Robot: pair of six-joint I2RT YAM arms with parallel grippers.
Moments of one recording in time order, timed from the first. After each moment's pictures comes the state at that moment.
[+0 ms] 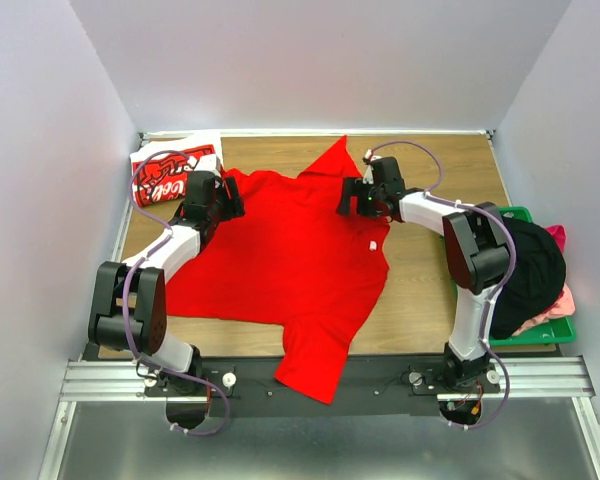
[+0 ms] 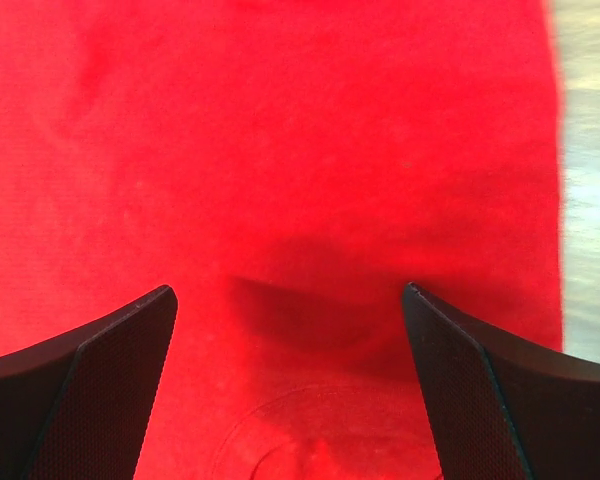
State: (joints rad) left arm -0.16 1.51 0.87 0.11 -0.01 -0.32; right arm 0.36 1.99 1.27 -0.06 -0.15 0.30
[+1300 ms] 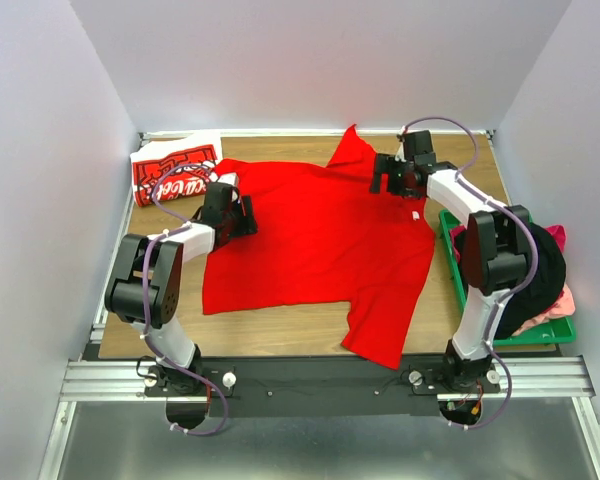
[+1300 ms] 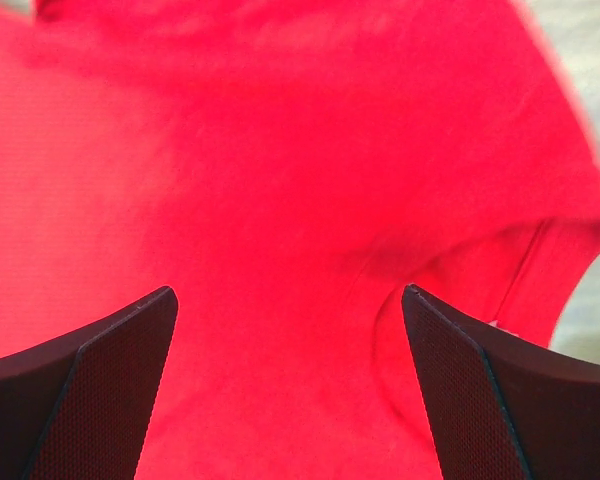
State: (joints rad) left arm -0.20 1.70 0.87 0.09 0.05 -0.34; right arm 0.19 1.98 1.50 -0.37 -0.06 0.24
